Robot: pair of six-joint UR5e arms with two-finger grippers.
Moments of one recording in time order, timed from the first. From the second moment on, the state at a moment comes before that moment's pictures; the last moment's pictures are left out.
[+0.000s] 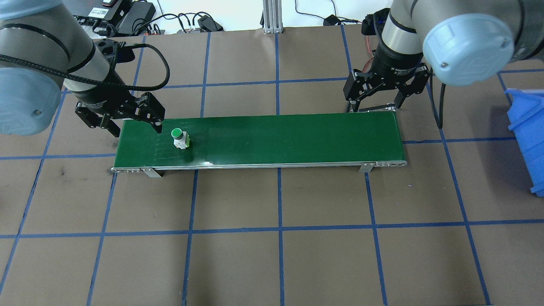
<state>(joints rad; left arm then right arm) -1.46 -1.56 -1.75 -1.46 1.55 0.07 1.61 -1.45 1.60 -1.66 -1.55 -0.03</state>
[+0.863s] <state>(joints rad) -1.46 -1.57 -1.75 -1.45 1.56 0.12 1.58 -1.30 1.74 -2.00 -1.53 -0.04</state>
